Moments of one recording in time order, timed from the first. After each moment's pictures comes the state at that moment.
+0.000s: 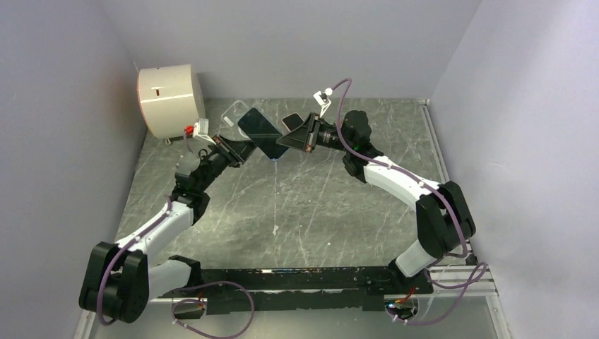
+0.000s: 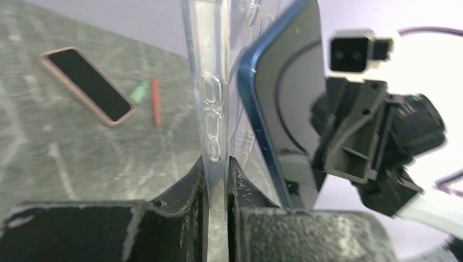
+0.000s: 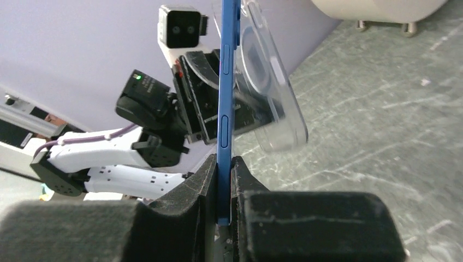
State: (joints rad) left arm -0.28 1.15 0.53 0.81 0.42 -0.92; right arm 0.54 1.58 1.08 0.63 -0.79 0.93
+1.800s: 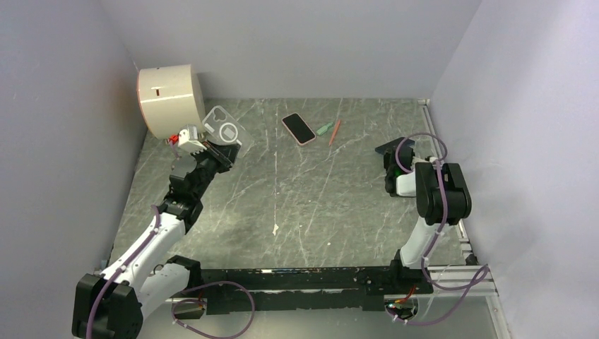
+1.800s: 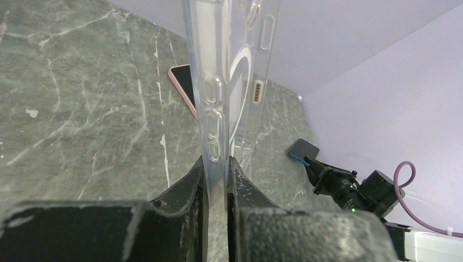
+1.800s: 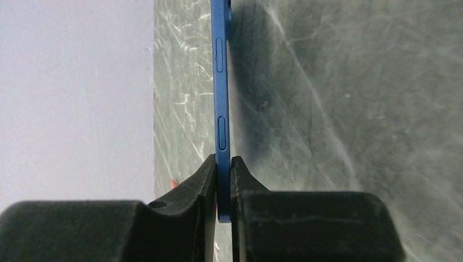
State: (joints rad) left arm -0.28 0.94 0.54 0.37 0.05 -0.74; right arm -0.04 1.81 0.64 0.71 0.35 1.39
